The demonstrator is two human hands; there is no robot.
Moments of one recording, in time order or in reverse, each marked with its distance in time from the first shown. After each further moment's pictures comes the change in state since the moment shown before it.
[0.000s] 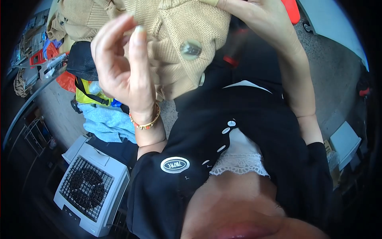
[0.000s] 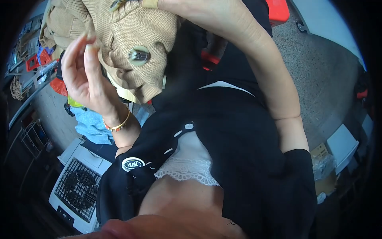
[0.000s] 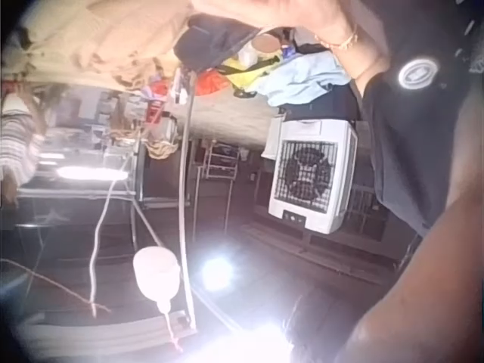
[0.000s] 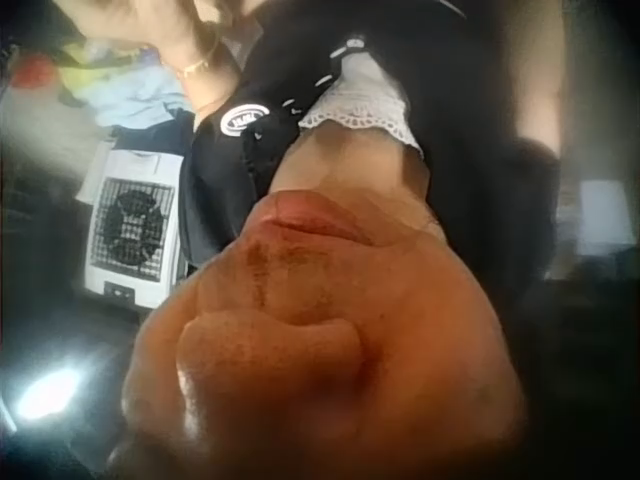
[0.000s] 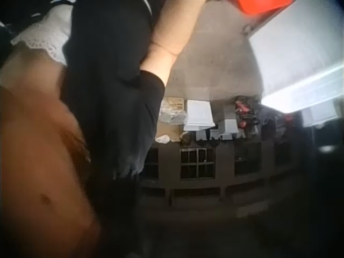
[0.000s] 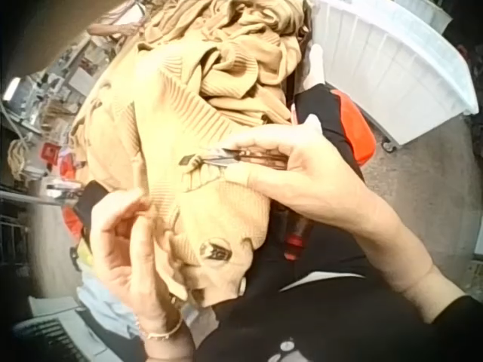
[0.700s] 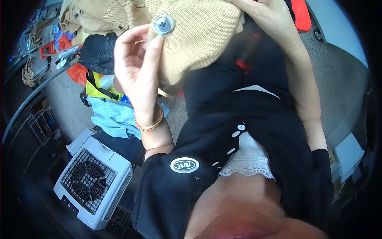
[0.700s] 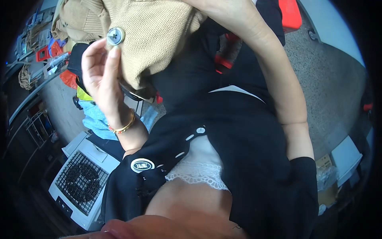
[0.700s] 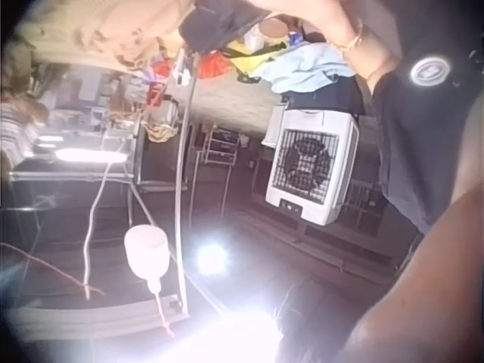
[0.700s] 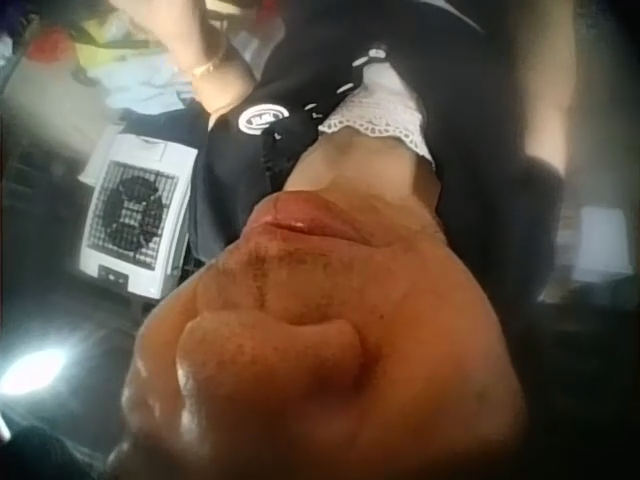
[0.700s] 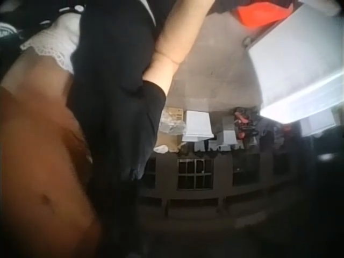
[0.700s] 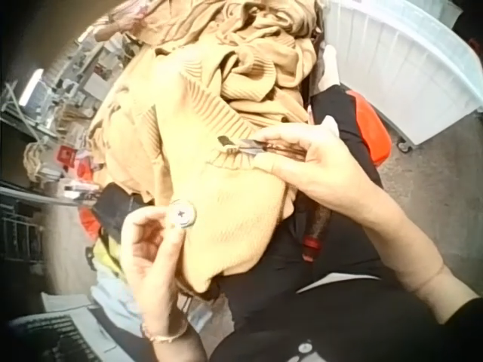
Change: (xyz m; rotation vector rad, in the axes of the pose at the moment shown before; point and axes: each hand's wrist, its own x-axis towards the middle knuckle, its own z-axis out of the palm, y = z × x) left_hand -0.010 0.003 -0.021 -0.233 -0.041 -0.396; right_hand 0.006 0.020 0.001 -0.006 0.023 0.042
